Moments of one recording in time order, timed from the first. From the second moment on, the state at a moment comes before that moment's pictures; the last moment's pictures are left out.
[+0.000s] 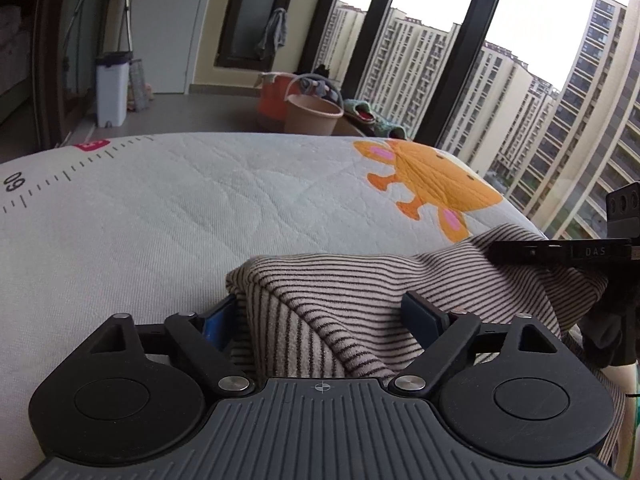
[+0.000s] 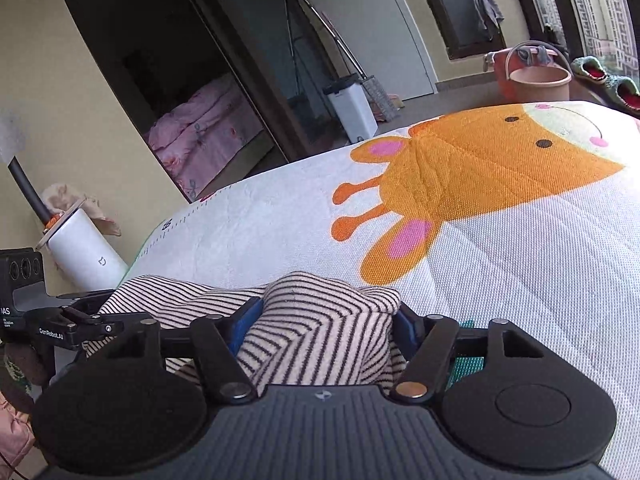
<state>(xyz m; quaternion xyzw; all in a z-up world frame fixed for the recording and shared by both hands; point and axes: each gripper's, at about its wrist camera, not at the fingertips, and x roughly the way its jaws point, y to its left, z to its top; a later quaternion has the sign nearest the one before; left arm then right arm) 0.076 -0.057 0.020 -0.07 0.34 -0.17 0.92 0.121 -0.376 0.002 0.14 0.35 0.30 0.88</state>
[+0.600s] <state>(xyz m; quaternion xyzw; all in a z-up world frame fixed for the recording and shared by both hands) 0.047 -0.068 0.052 -0.17 0.20 -0.21 0.94 0.127 -0.401 0.036 0.17 0.21 0.25 0.93</state>
